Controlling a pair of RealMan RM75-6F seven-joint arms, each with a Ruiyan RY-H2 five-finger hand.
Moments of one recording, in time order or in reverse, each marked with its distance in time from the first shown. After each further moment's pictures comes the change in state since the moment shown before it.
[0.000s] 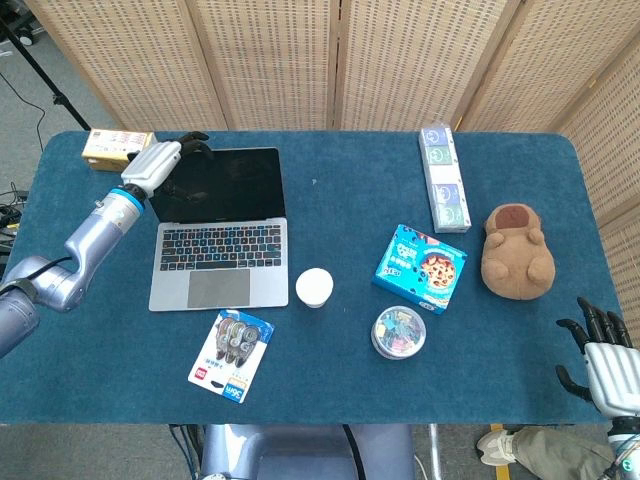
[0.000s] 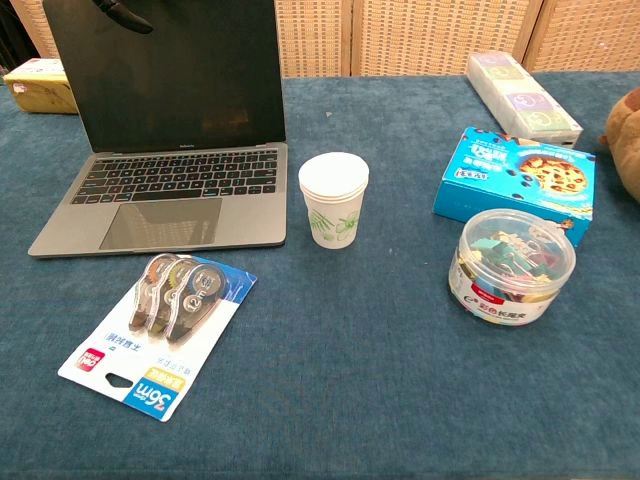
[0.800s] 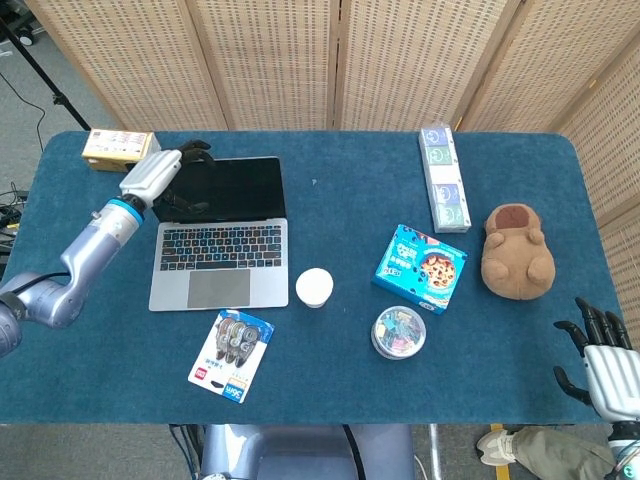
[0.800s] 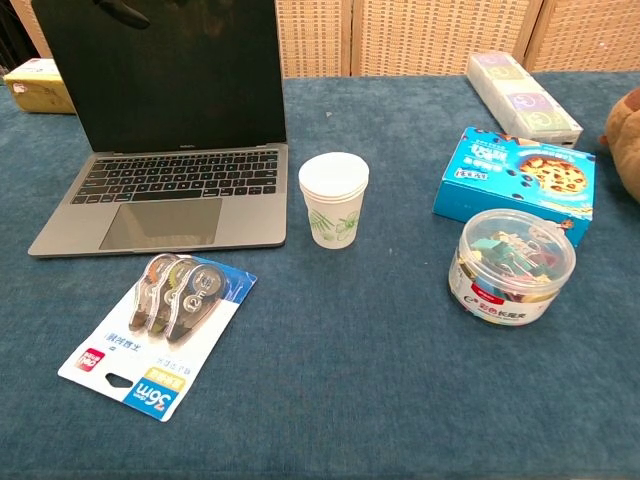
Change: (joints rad) left arm 0.041 0.125 -0.049 -0.286 -0.197 -0.007 0.245; right arm -0.016 0.018 -0.011 -0.030 -0.047 0.039 0.010
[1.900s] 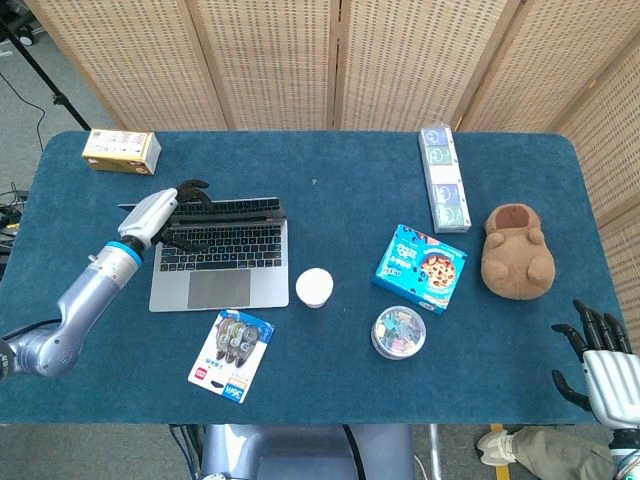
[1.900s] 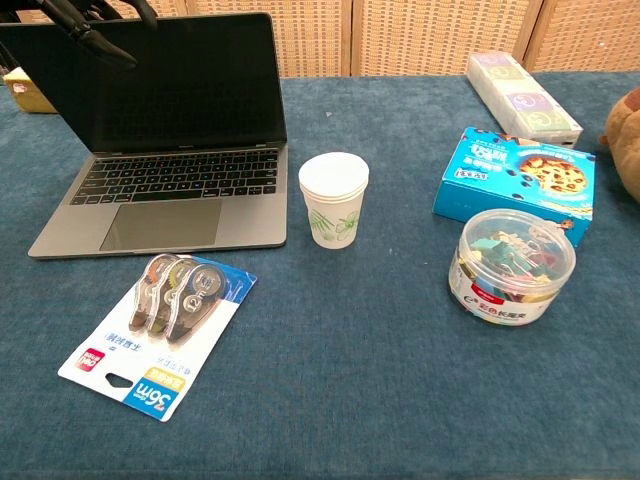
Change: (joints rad) left arm 0.089 0.124 0.000 -0.410 -0.354 0.102 0.270; right arm -0.020 0.016 -0.015 -0.028 -0.055 0.038 -0.006
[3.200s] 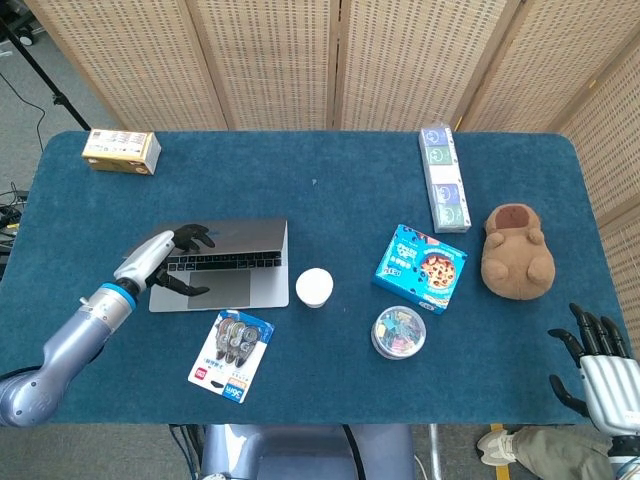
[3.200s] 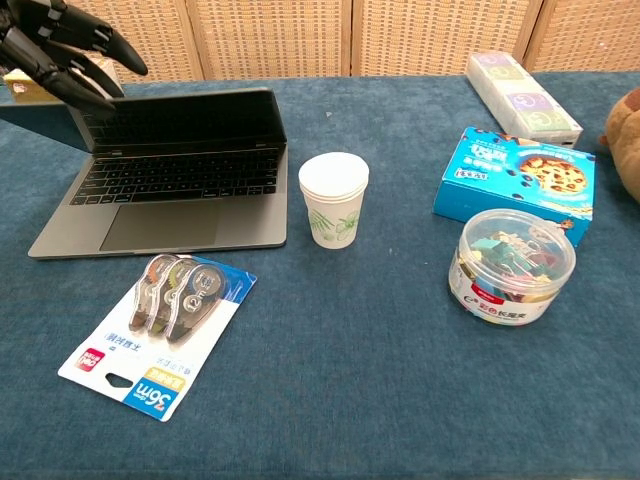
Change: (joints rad) left arm 0.077 0.114 0.026 -0.297 -0.149 0.017 0.042; right arm -0.019 0.018 -0.017 -0.036 -0.040 0.024 -0.025
